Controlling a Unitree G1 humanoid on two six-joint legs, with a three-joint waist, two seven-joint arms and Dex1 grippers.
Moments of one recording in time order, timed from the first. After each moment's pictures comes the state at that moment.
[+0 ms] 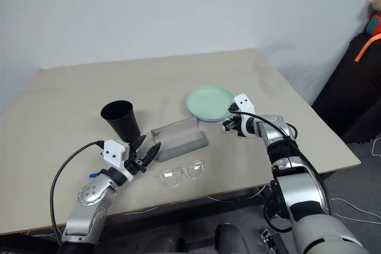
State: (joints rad) left arm 0.07 0.26 0.02 -0.13 -0.24 0.04 -0.49; right arm -0.86 -0.35 0.07 0.81 0.03 0.49 0.84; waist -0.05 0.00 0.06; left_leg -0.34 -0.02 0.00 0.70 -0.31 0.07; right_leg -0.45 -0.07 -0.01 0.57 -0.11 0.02
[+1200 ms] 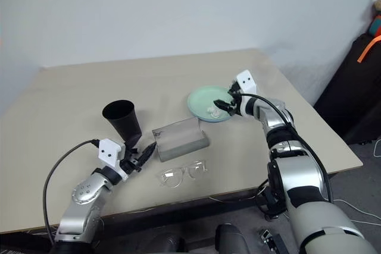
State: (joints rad) left arm 0.04 0.35 0.06 -0.12 -0.25 0.06 -0.52; right arm -0.94 -0.36 0.01 1.02 0.05 0.07 0.89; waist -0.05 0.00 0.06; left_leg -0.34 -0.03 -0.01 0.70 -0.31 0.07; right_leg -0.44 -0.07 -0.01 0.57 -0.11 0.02
